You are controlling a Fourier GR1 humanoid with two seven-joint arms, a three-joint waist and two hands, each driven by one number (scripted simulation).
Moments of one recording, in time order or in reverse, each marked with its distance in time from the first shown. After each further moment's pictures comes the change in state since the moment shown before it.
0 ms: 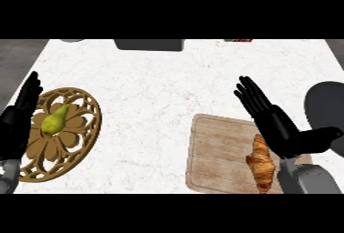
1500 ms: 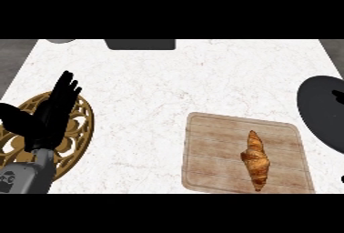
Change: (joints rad) left arm -0.075 -0.242 0.054 0.066 0.210 -0.116 0.038; right arm 0.230 -0.557 -0.351 -0.162 0.473 0.237 -0.338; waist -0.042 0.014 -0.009
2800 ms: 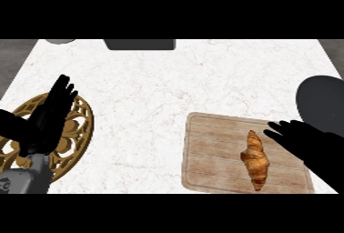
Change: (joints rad) left arm 0.041 -0.035 0.057 -0.029 -0.047 -0.055 0.019; right arm -0.115 -0.001 0.416 -0.327 0.463 0.368 0.552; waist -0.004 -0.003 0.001
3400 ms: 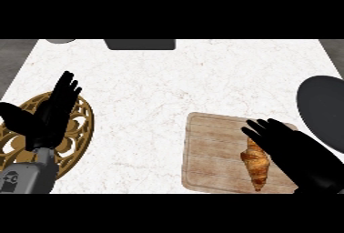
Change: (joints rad) left arm -0.041 -0.053 0.038 0.038 -0.046 -0.035 0.007; right arm -0.066 0.222 0.101 0.049 0.182 0.066 0.088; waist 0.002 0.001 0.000
